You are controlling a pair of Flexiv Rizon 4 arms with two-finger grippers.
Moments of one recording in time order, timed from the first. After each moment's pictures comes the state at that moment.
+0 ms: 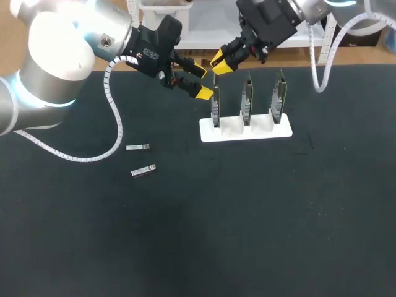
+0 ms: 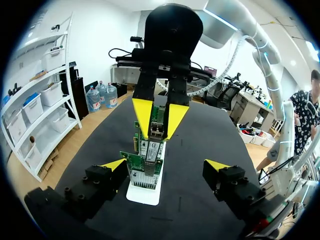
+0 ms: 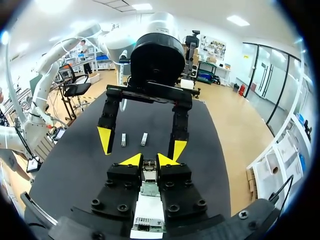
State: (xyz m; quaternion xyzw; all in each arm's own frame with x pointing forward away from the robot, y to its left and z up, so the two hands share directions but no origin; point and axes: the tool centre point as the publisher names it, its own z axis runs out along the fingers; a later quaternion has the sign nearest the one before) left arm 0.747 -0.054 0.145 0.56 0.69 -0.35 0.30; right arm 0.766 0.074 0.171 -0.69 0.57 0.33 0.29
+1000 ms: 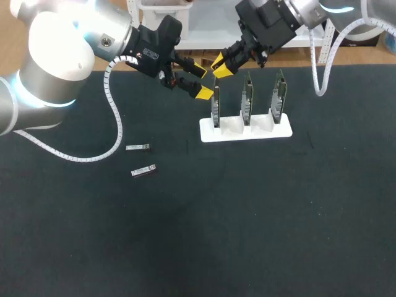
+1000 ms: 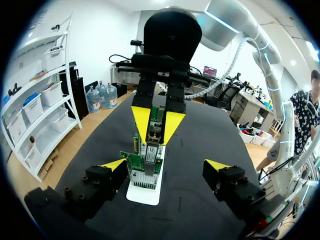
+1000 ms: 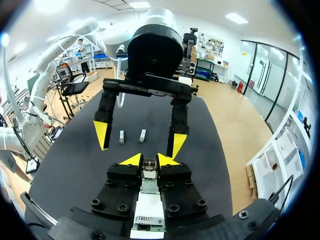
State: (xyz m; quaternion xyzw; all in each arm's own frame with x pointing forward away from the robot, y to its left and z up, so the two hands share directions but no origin) left arm 0.747 -0.054 0.145 0.56 0.69 -0.35 0.30; right arm 0.768 0.072 0.161 -0.68 0.59 0.32 0.29
